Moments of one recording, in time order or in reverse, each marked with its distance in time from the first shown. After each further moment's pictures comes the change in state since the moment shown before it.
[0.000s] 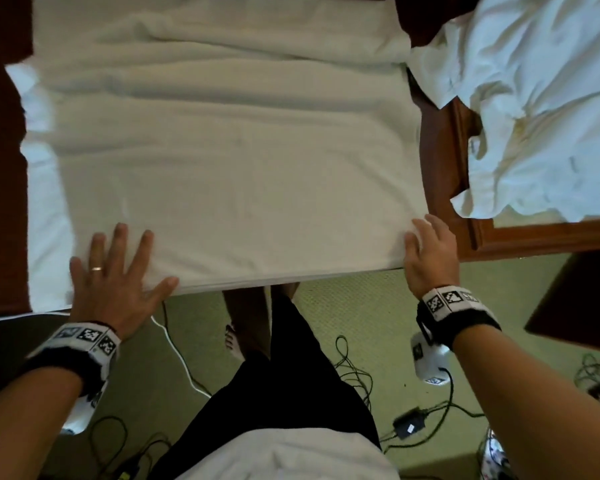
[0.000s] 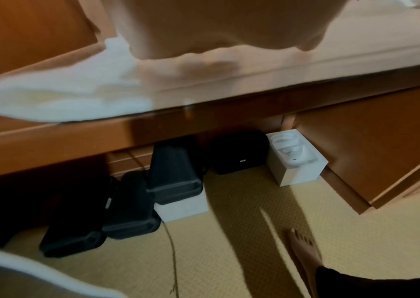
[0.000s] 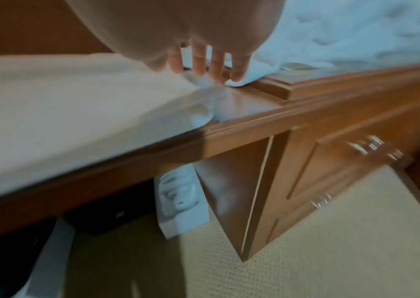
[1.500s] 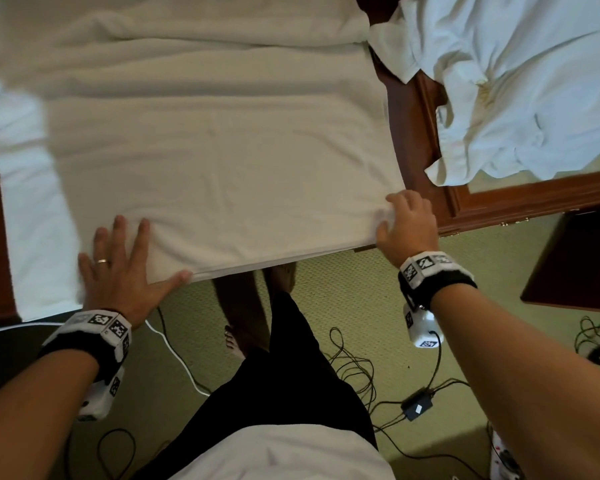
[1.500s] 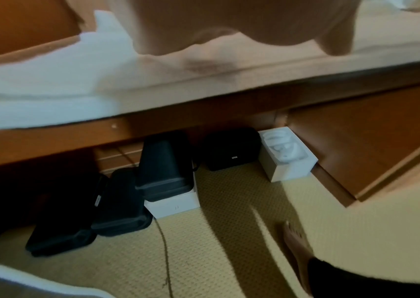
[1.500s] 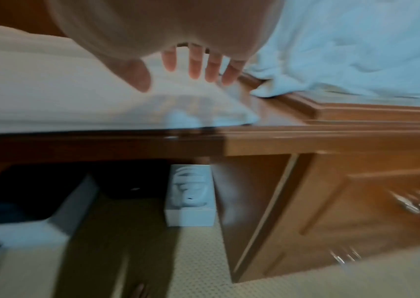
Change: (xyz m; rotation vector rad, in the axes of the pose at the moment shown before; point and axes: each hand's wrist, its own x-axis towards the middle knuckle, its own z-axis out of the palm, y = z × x) left_hand 0.002 0.033 0.006 -0.067 0.106 0.056; right_hand -0.010 -0.003 -0.005 -0.133 -0.036 -0.092
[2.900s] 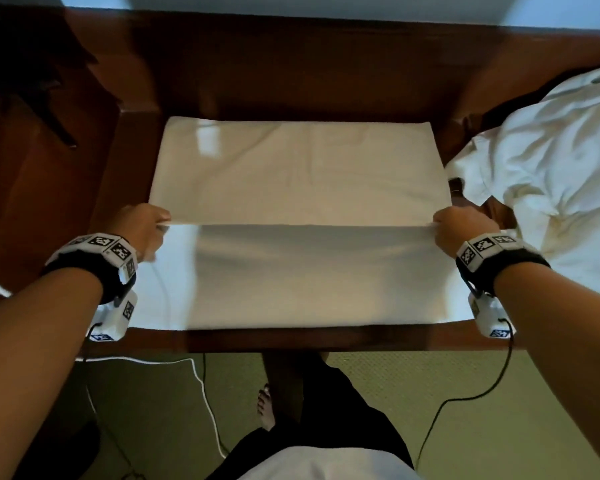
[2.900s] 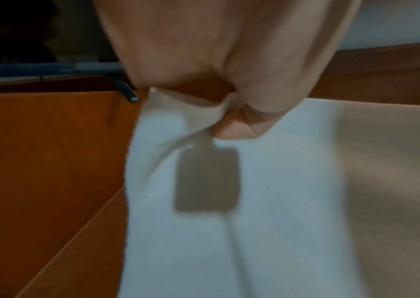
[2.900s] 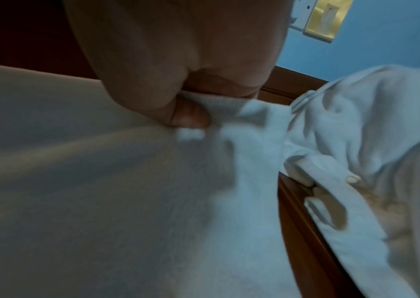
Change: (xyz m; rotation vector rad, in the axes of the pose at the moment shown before) left_hand 0.082 -0.056 -0.212 -0.223 0.146 -0.218; right_hand 0.166 -0.115 -0.097 -0.466 -0.316 -0.077
